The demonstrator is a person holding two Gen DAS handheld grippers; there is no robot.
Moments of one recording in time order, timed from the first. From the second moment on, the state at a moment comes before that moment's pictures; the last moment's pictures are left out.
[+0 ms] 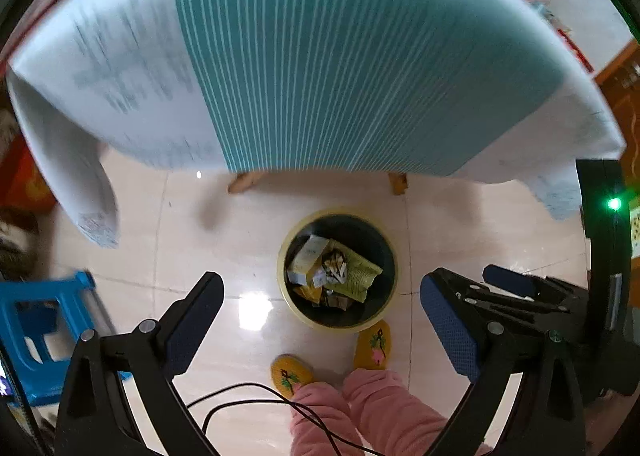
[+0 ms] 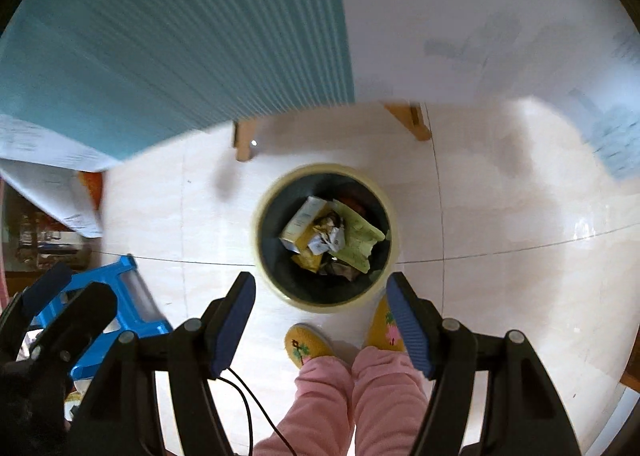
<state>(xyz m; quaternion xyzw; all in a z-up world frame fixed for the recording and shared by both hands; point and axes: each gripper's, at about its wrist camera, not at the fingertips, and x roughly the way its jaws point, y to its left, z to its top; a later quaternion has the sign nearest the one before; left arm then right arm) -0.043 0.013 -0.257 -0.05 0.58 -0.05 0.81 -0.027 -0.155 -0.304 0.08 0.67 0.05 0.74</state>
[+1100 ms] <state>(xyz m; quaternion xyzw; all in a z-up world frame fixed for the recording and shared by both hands) -0.008 0.011 0.029 0.04 0.43 -0.03 0.90 -0.002 -0.200 0.008 0.11 0.42 0.04 0.90</state>
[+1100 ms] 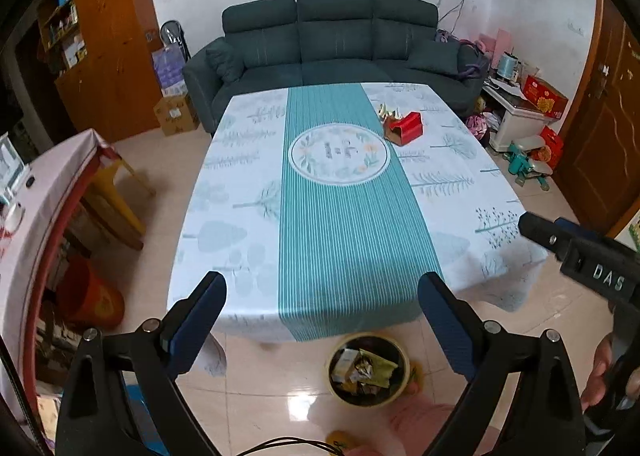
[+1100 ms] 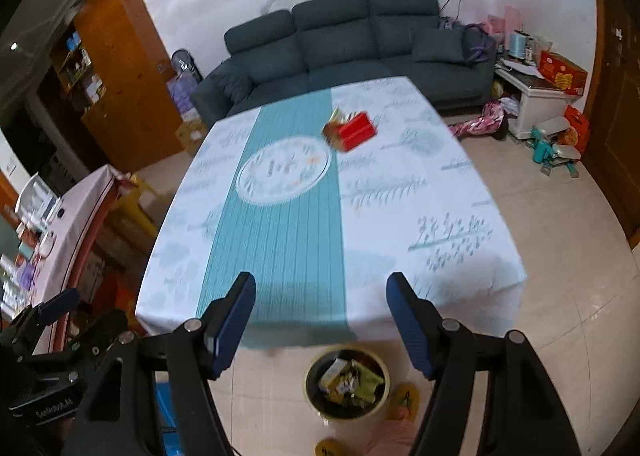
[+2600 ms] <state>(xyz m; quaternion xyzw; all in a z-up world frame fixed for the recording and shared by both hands) 0.366 -0.061 -0.048 -0.02 0.53 0.07 0.85 0.418 -0.257 -0.136 0.28 0.66 -0.01 0.70</state>
